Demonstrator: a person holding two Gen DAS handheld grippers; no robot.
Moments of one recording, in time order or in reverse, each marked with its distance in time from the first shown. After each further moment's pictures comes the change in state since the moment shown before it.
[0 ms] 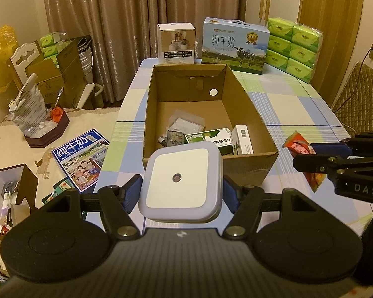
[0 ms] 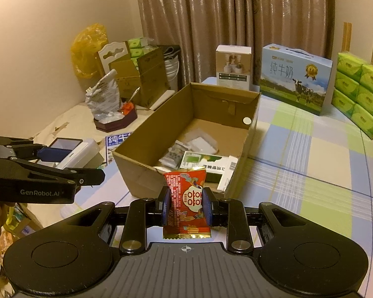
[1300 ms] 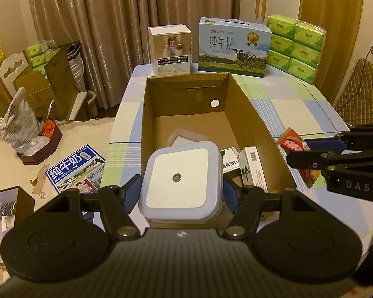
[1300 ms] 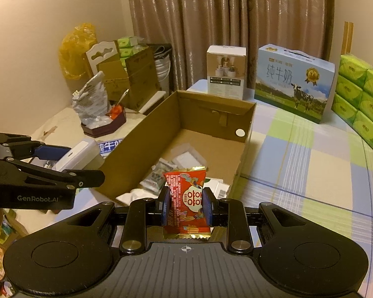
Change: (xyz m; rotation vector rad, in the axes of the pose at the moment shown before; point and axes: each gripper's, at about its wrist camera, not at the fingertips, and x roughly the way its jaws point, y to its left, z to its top) left arm 0.058 0.007 0.057 0.056 0.014 -0.021; right arm 0.051 -0.026 0.047 0.012 0.017 -0.031
